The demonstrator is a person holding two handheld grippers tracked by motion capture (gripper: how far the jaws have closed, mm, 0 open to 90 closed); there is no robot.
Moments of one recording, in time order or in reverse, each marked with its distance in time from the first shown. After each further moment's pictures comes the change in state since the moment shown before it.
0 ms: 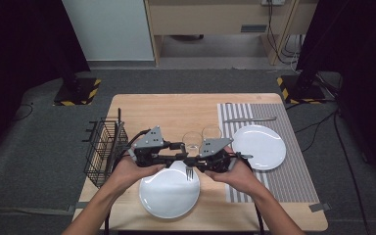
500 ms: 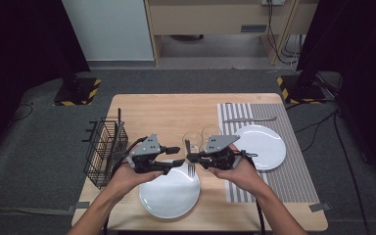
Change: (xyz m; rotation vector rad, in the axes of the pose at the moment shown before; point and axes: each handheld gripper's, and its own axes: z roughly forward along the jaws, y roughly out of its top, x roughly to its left) left arm -0.002 -0.030 0.004 0.006 0.014 -0.032; right arm -0.006 0.002 -0.012 -0.045 -0.024 0.020
